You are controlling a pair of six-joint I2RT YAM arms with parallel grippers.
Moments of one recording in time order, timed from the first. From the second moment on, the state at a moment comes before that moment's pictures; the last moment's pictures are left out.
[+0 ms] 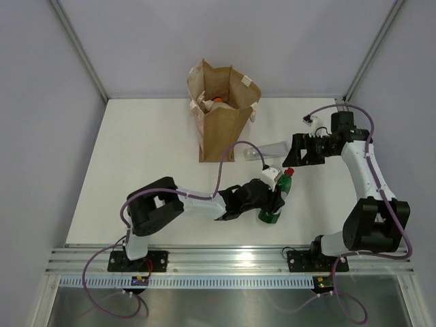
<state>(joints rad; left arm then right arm) -1.19 1.95 1.09 0.43 -0.10 -0.52 -0.09 1.44 1.21 -0.95 -0.68 -0.21</state>
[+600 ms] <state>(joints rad) -1.13 1.51 1.17 -0.20 -0.03 -0.35 -0.21 1.01 1.11 -0.96 -0.96 -0.36</state>
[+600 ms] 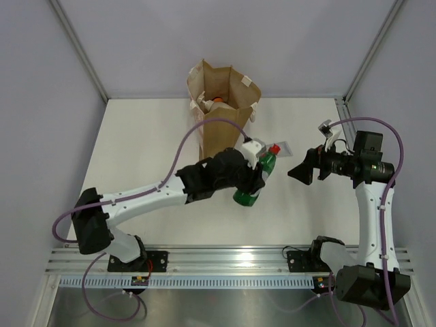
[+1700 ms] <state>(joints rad) -0.44 2.04 2.07 -0.30 -0.03 -0.54 -0.24 0.94 1.06 -0.96 -1.04 -0.37</state>
